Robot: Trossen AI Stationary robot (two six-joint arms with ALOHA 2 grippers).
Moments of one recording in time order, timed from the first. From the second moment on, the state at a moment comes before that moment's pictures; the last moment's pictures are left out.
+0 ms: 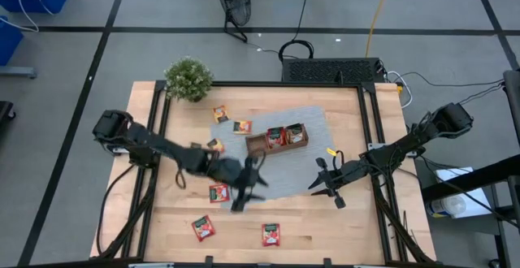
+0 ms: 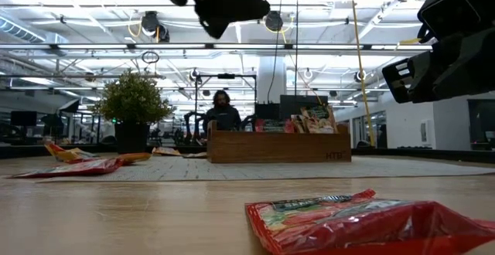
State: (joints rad) left arm -0.30 1.64 0.99 0.20 0.04 -0.07; right arm 0.42 1.15 0.21 0.48 0.03 0.10
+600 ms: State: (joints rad) left arm -0.48 2.18 1.29 0.33 0.11 -0.17; right arm 0.42 1.15 0.21 0.55 0.03 0.09
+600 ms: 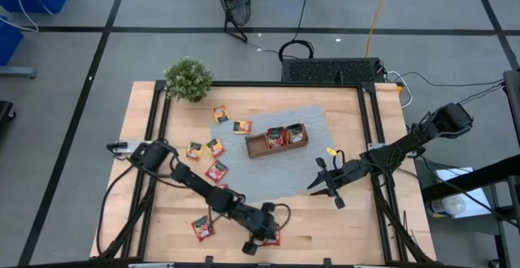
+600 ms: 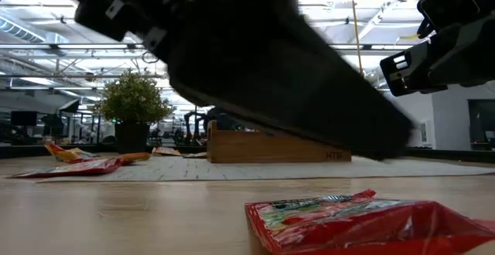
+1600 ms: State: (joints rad) left arm -0.59 1.98 1.39 -0.49 -0.21 -0.65; right arm 0.42 1.15 0.21 0.56 0.02 0.09
